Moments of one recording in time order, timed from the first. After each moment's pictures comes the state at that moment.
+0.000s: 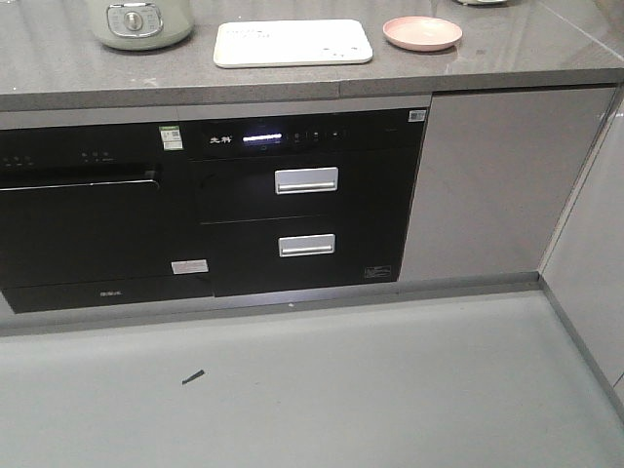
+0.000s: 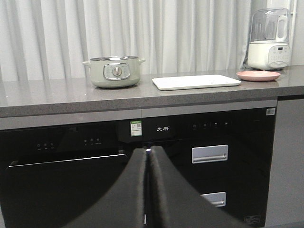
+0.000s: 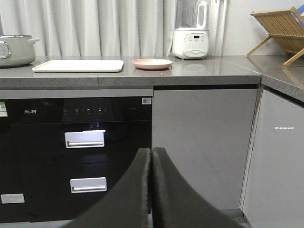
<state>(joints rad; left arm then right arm) -0.02 -0.02 0.03 -0.03 0.02 0.00 -0.02 -0.02 0.04 -0.03 0.08 0.02</state>
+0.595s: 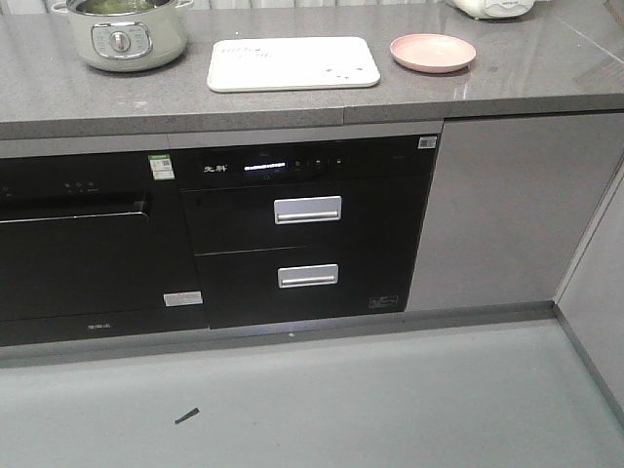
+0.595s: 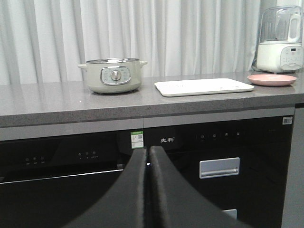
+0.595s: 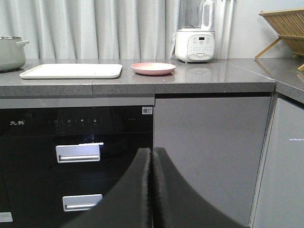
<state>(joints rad) -0.02 -0.02 0.03 -0.03 0.02 0.00 -0.02 -0.02 0.04 -0.03 0.08 0.02</state>
